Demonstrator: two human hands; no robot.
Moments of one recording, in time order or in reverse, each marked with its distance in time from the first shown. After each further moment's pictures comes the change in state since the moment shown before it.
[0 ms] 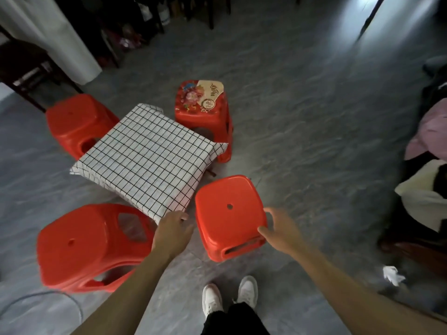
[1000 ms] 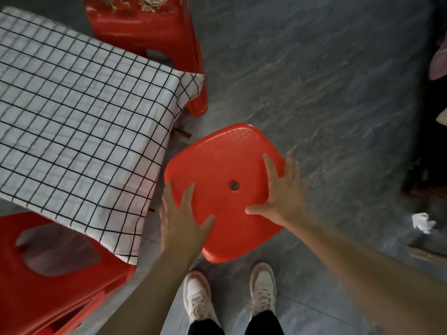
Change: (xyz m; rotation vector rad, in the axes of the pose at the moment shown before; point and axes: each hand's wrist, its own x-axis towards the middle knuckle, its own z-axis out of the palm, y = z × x) left_hand 0.172 -0.102 0.231 -0.003 -0.082 0.056; right_hand 0.215 0.101 0.198 -0.296 0.108 0.265
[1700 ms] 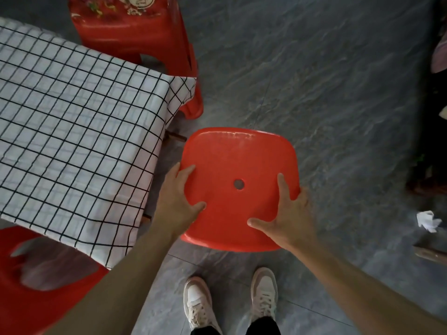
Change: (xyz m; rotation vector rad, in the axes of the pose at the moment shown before) left_hand 0.070 0.008 -0.002 -0.073 -0.067 0.246; right_hand -0.019 0.027 0.013 0.205 0.018 0.183
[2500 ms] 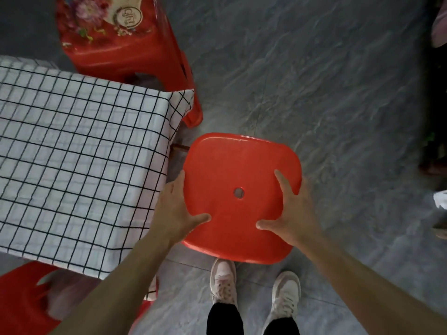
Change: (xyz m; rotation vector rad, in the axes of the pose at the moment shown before) left_hand 0.033 -0.016 -0.037 0.181 -0.175 -0.044; right_hand 0.015 -0.031 -0.001 0.188 -0.008 -0.023
